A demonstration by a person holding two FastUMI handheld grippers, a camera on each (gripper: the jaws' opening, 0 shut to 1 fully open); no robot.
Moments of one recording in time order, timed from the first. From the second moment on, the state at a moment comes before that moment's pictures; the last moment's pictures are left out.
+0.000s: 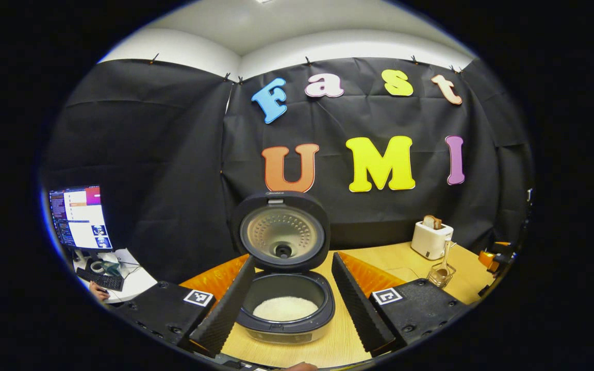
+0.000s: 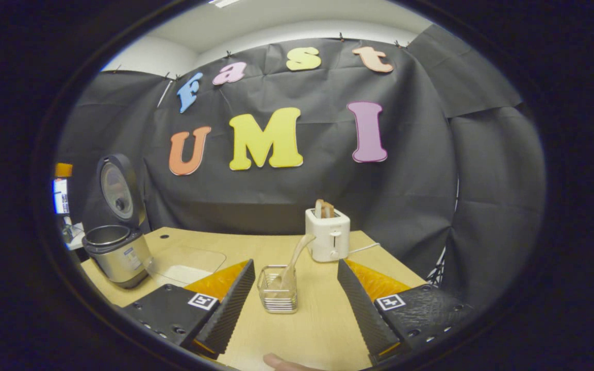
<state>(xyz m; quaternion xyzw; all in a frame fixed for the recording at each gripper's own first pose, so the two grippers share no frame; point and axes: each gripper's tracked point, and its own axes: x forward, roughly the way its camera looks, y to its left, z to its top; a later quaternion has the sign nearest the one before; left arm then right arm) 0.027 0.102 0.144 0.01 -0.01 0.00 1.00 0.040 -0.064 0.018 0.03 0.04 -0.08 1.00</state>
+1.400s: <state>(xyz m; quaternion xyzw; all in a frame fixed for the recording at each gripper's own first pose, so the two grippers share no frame) 0.275 0.103 0.211 0.04 -0.03 0.06 1.00 0.005 -0.121 0.010 0.13 0.06 -0.10 0.99</state>
